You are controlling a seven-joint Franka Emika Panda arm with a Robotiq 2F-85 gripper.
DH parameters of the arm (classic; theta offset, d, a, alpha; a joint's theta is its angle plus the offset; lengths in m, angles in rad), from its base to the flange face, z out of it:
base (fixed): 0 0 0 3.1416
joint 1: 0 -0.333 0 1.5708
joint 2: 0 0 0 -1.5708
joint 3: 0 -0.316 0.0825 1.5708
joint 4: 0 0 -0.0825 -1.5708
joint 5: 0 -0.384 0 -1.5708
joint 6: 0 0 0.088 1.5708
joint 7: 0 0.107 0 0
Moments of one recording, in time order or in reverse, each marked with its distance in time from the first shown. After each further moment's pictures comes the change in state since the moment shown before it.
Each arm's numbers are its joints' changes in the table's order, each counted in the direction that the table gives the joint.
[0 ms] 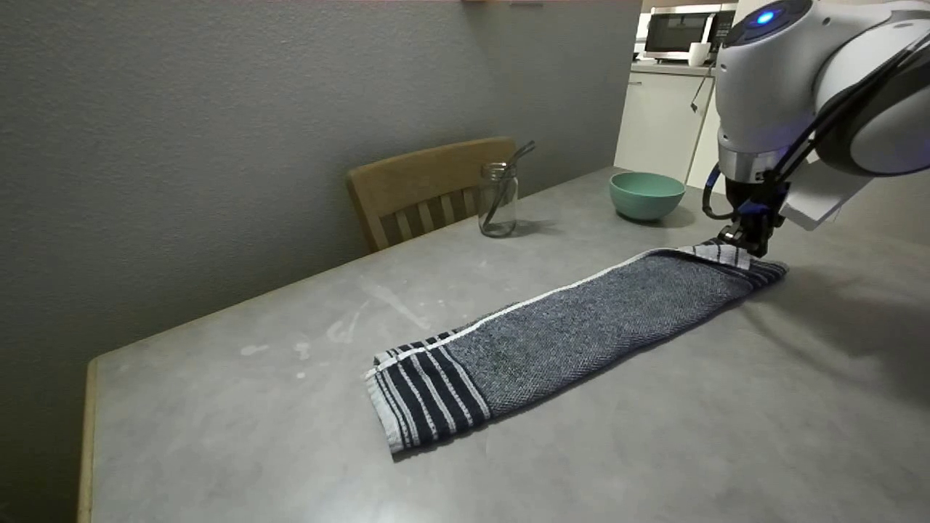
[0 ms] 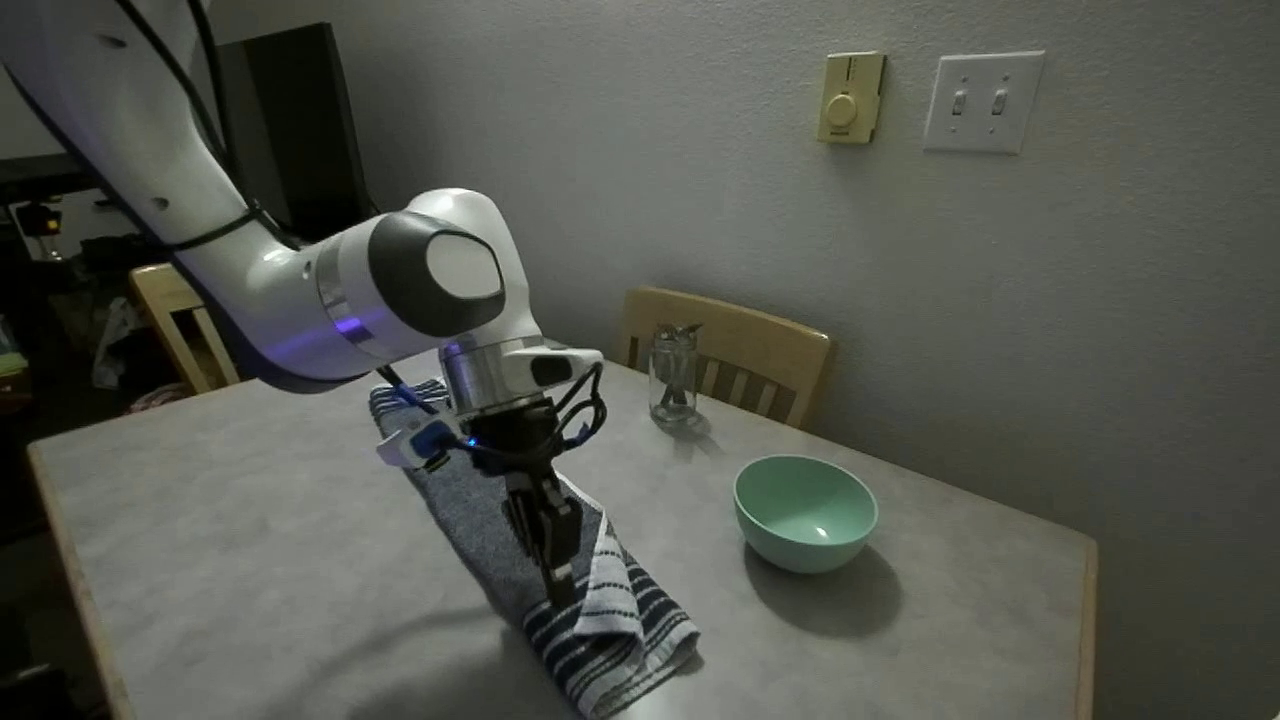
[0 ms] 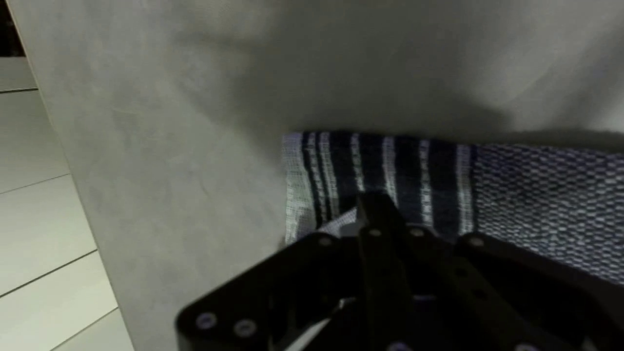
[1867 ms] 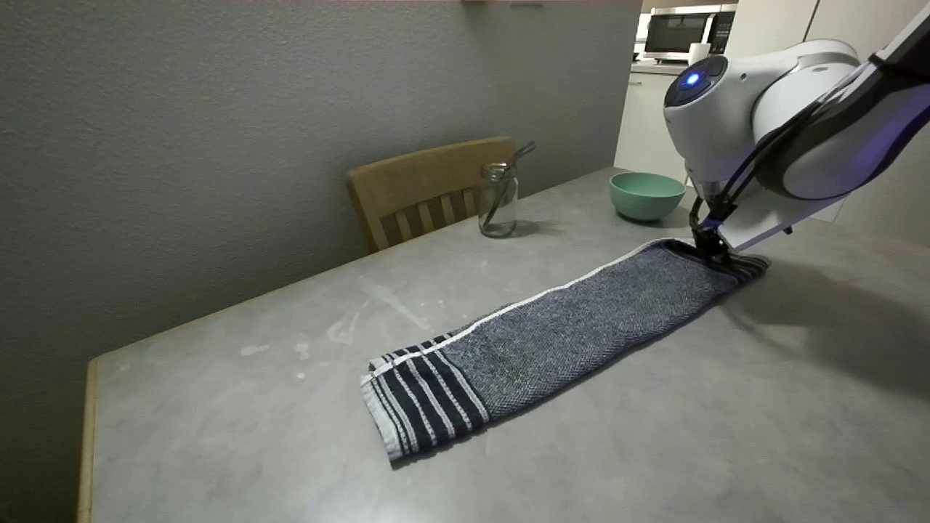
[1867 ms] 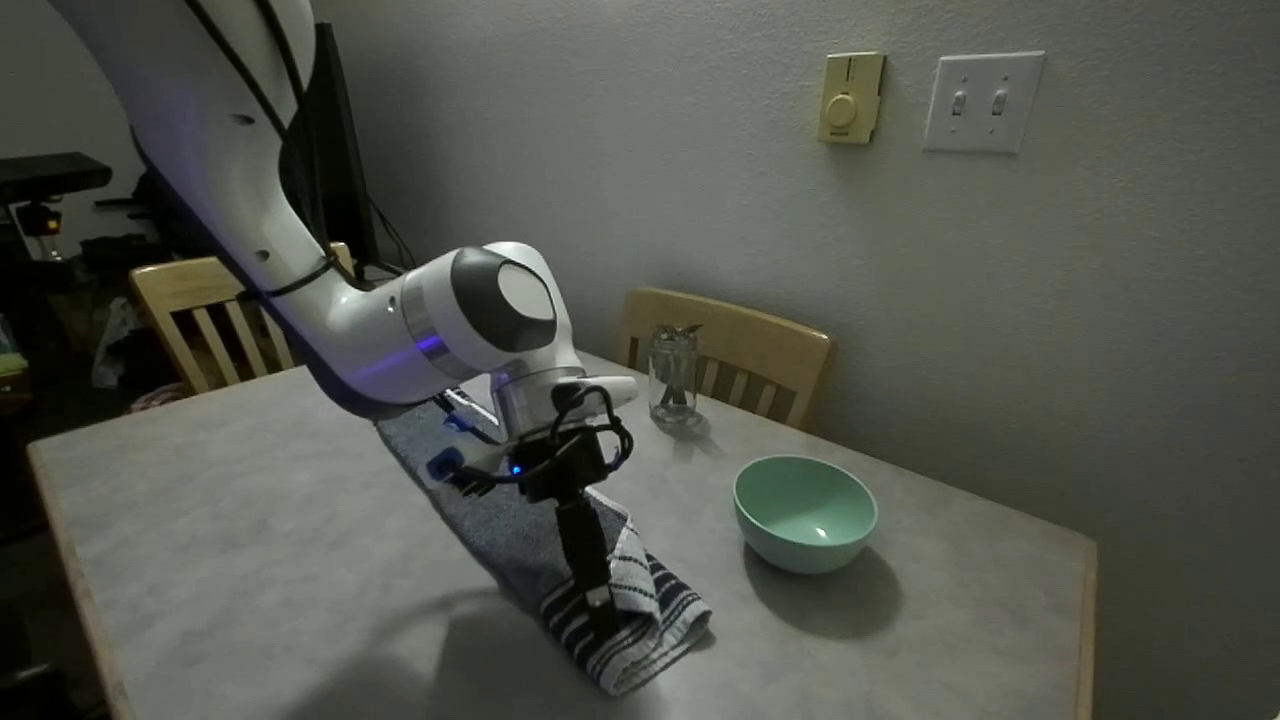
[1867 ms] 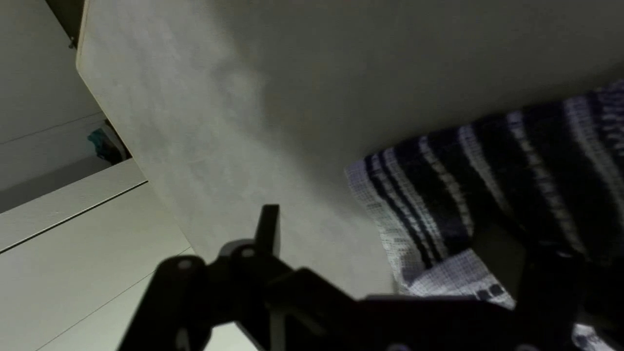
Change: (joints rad) arm -0.004 0.173 -0.001 -0.192 0.075 -0.190 0.463
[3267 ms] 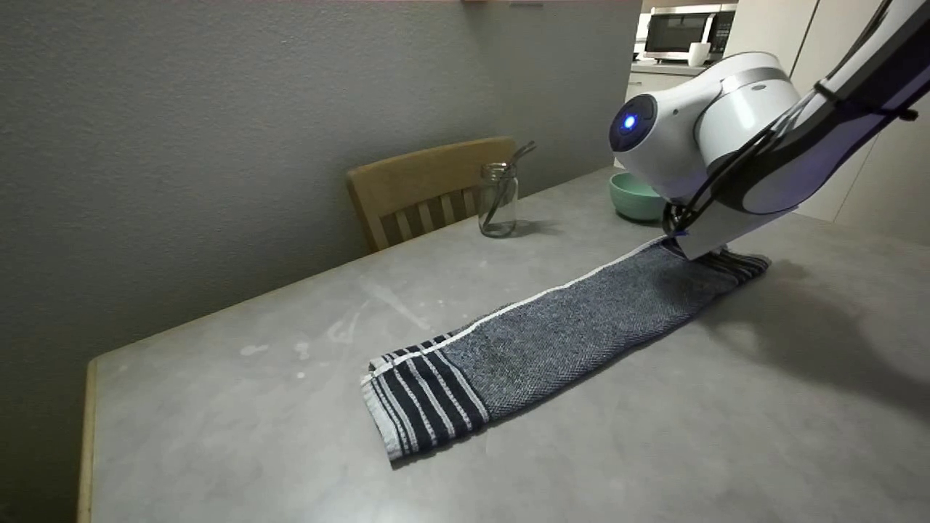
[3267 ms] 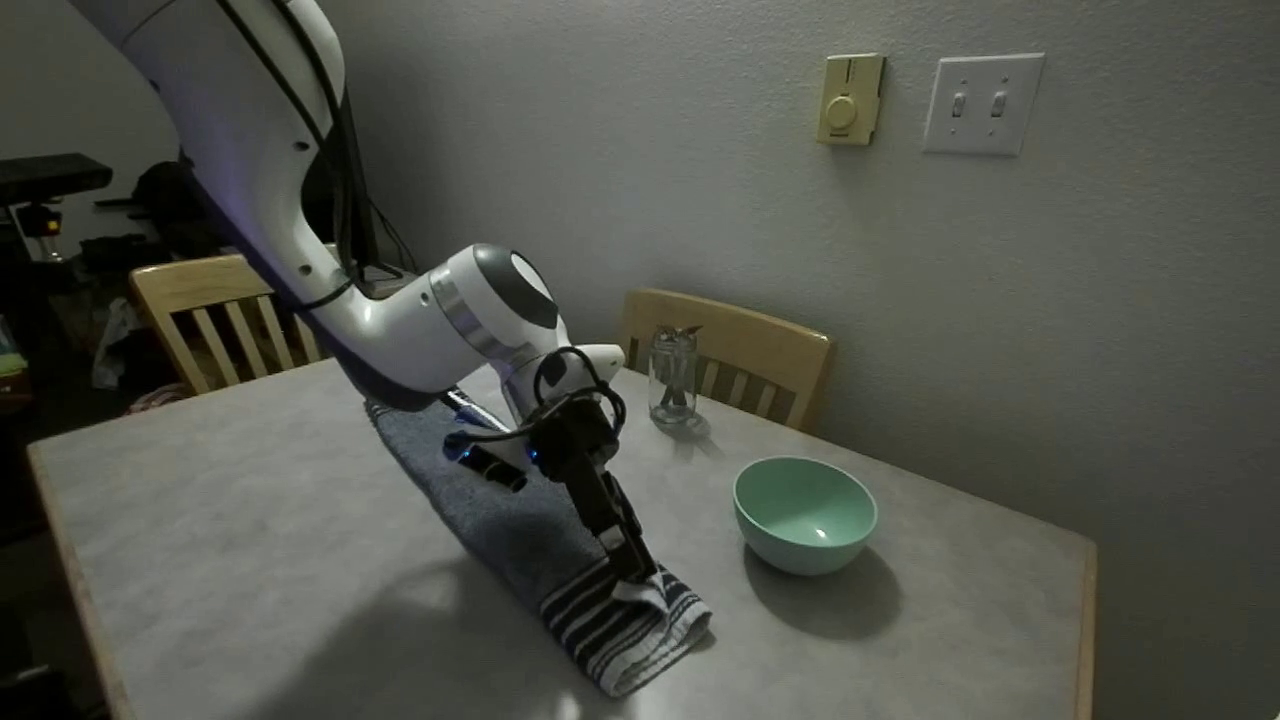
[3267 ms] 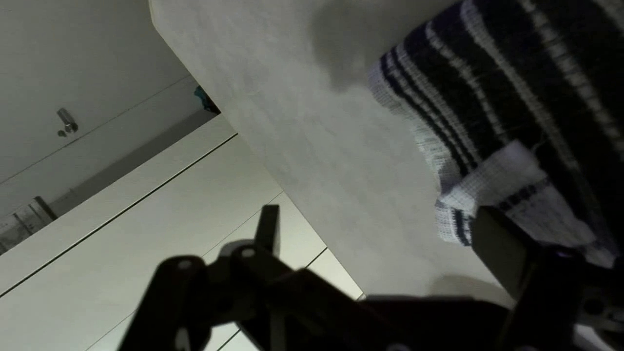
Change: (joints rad) arm -0.048 0.100 -0.047 -0.163 0.199 -0.264 0.333
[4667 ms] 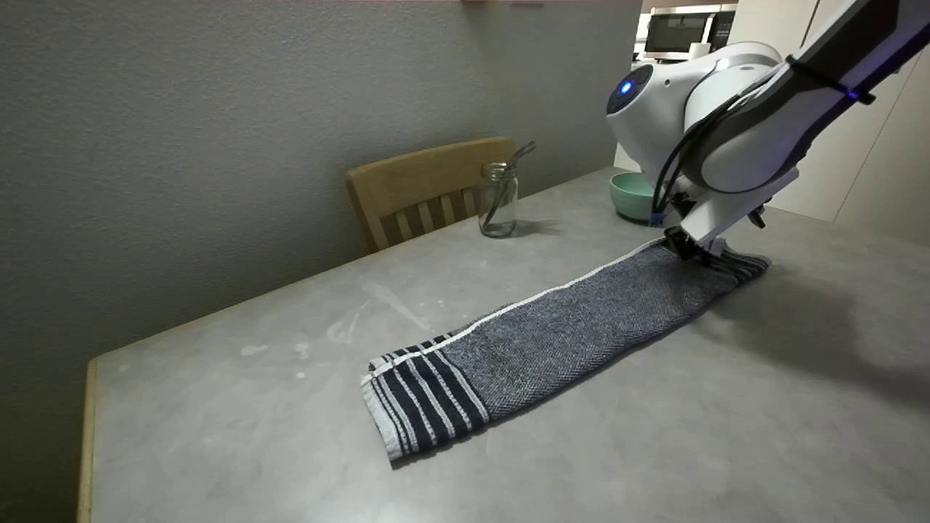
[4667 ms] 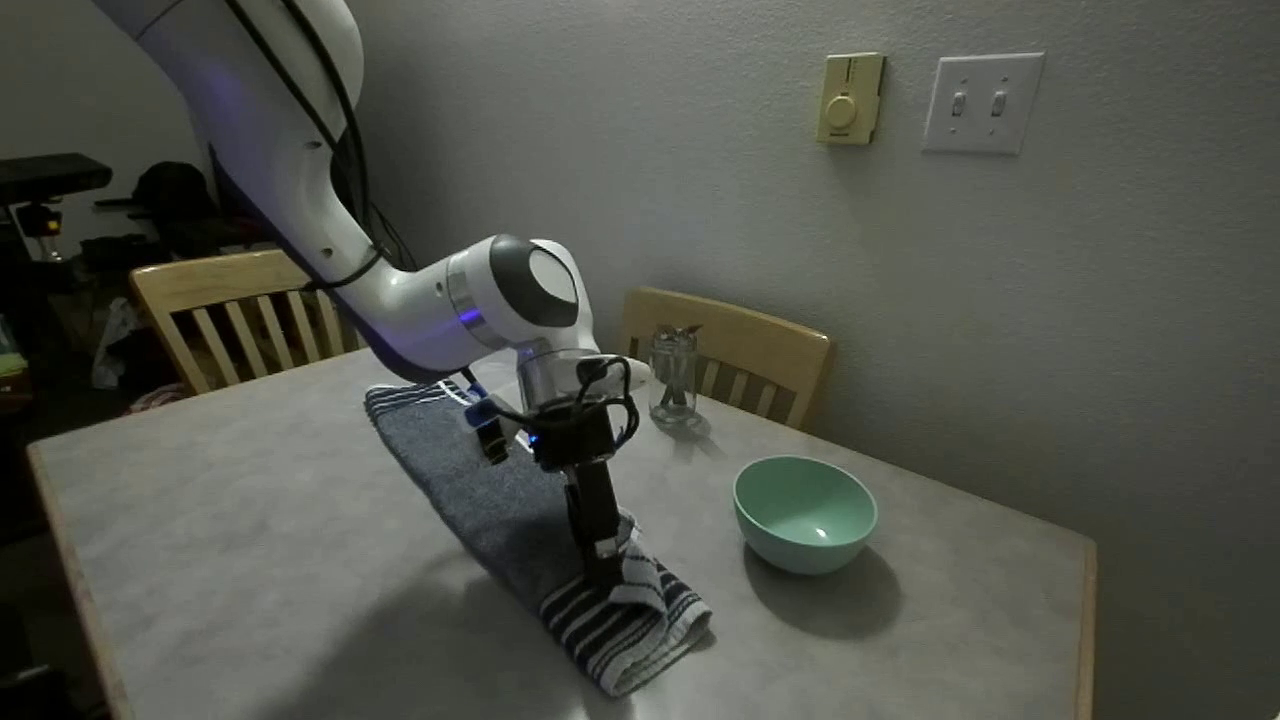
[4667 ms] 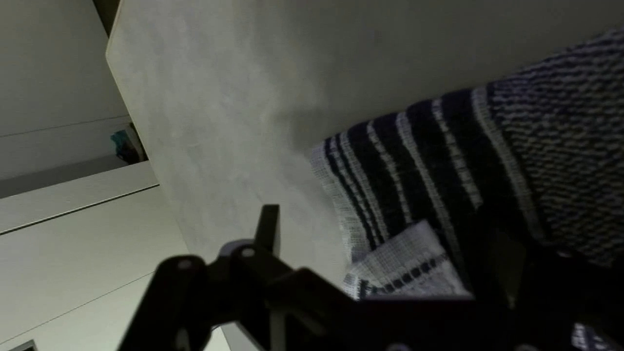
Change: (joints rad) arm 0.119 -0.003 -0.109 -0.052 -0.256 -0.001 -0.470
